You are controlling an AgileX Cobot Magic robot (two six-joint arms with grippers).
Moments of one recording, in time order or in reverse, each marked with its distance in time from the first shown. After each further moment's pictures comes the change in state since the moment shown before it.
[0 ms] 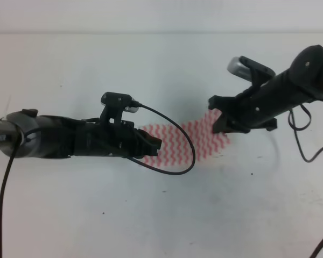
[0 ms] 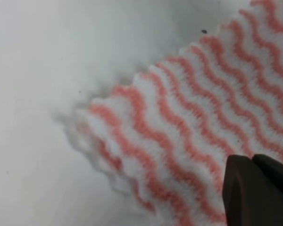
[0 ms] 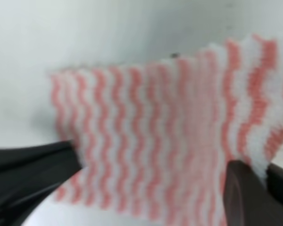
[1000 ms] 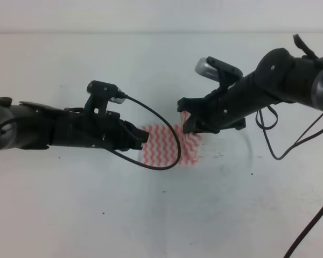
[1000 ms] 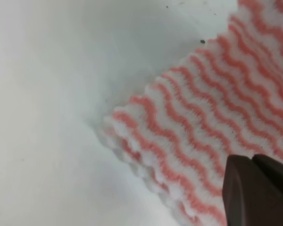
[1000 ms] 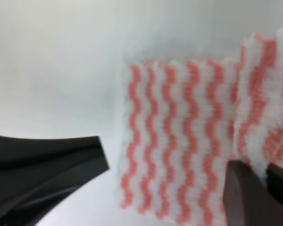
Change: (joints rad) left arm 0.060 -0.075 -0.002 0.144 0.041 -0.065; right arm 0.095 0.041 -0.081 0.045 -0.034 0.002
